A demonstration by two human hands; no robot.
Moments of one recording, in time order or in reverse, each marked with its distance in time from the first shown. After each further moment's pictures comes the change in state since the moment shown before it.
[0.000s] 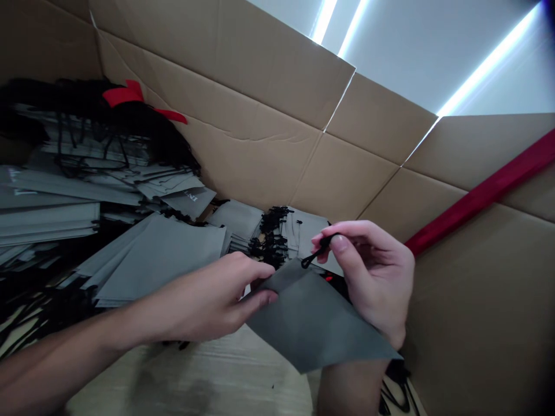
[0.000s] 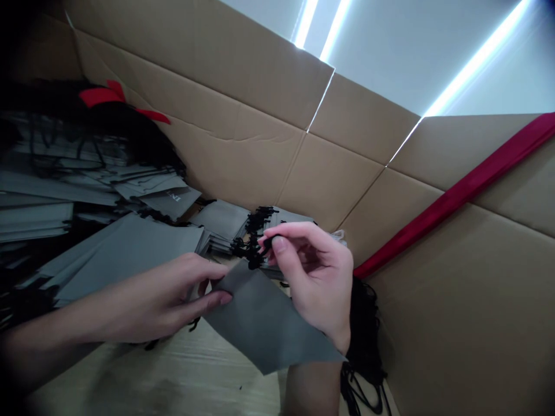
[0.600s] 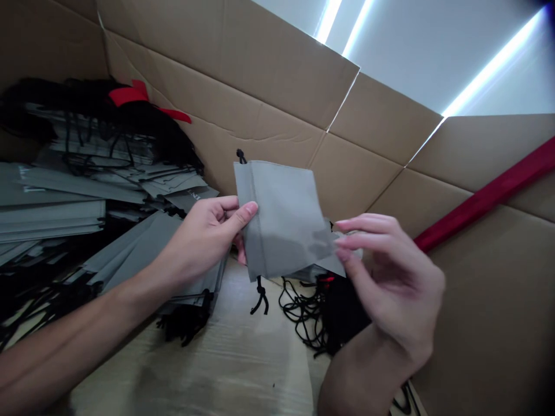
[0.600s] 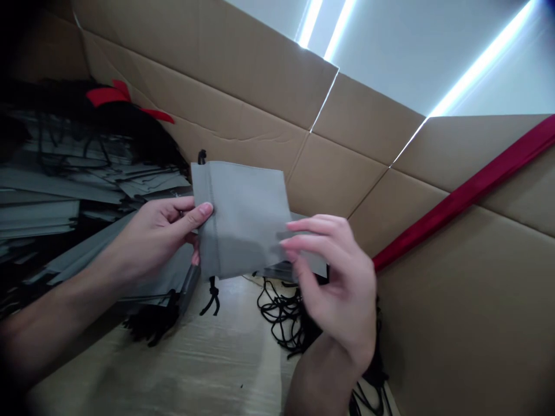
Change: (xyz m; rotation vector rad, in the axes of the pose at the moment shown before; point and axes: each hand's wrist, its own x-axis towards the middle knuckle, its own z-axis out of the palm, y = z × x) left_hand 0.021 -0.018 -0.024 -0.634 0.592 -0.113; right_hand 0.002 0.000 -0.028 -0.403 -0.075 -0.356
